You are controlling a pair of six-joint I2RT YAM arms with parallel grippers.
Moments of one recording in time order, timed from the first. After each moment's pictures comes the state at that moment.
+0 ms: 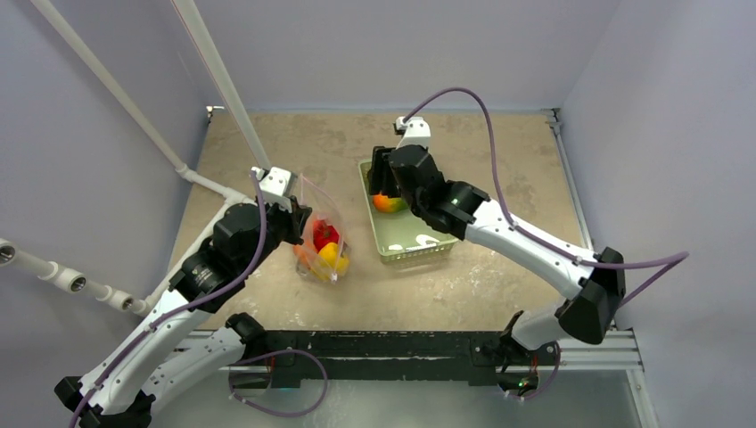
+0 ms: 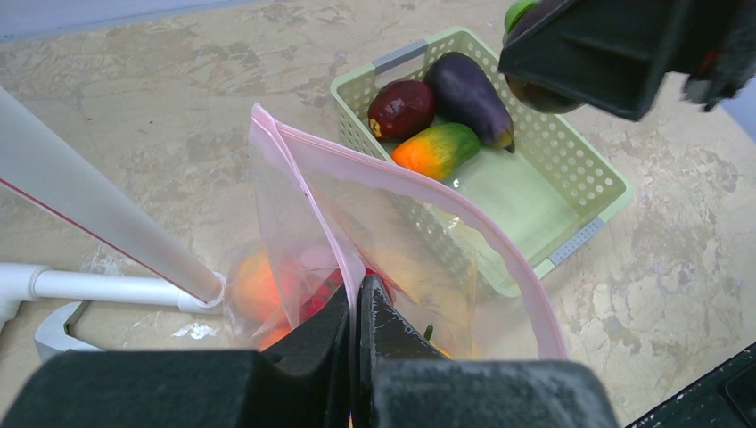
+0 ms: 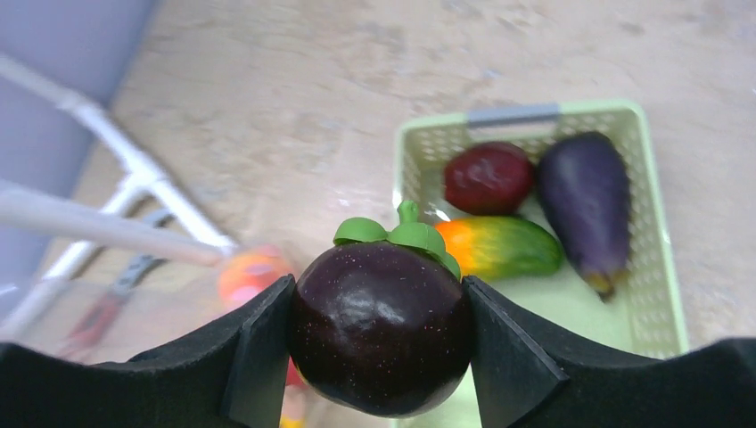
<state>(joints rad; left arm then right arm) -0.67 0.69 0.87 -0.46 -0.22 -0.20 0.88 1.48 1.37 -0.40 0.53 0.53</state>
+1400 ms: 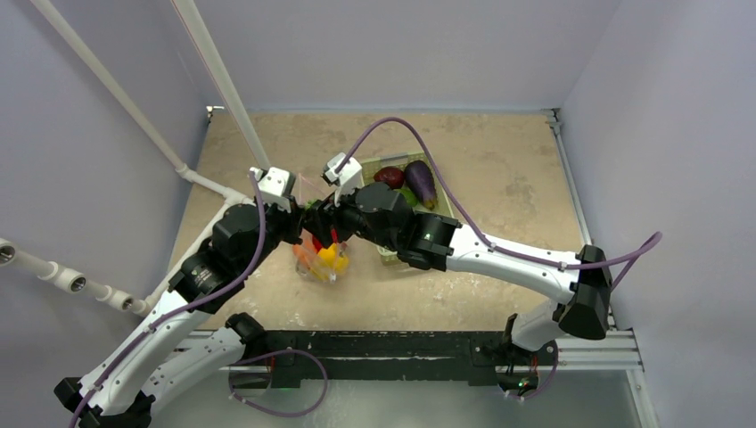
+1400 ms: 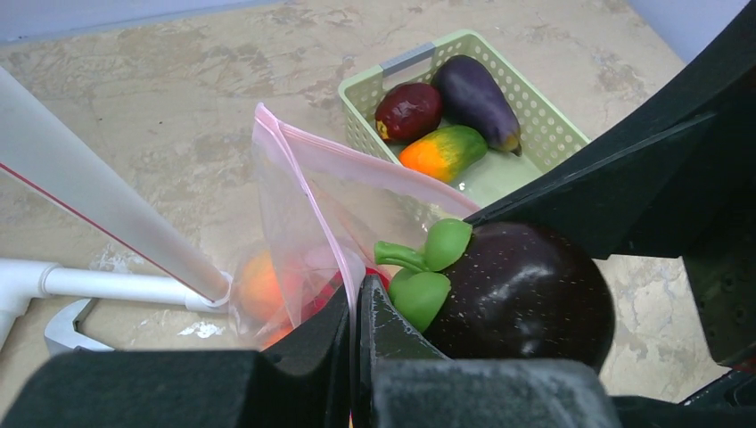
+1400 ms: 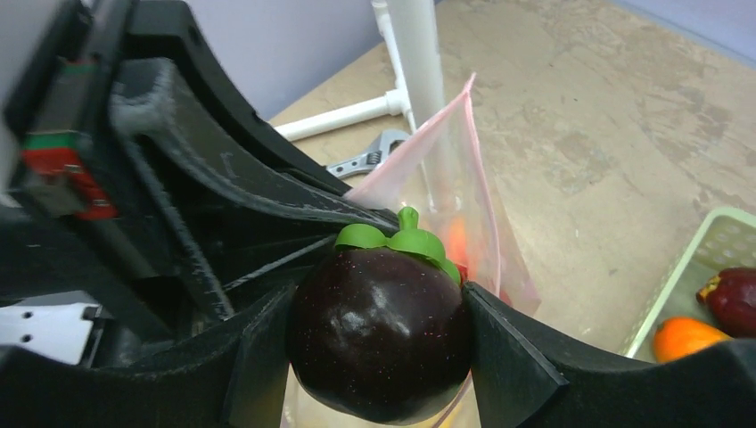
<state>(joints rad) -0.67 0.68 0.86 -0.46 -0.24 -0.20 1.17 1.49 1.36 -0.12 0.20 0.24</state>
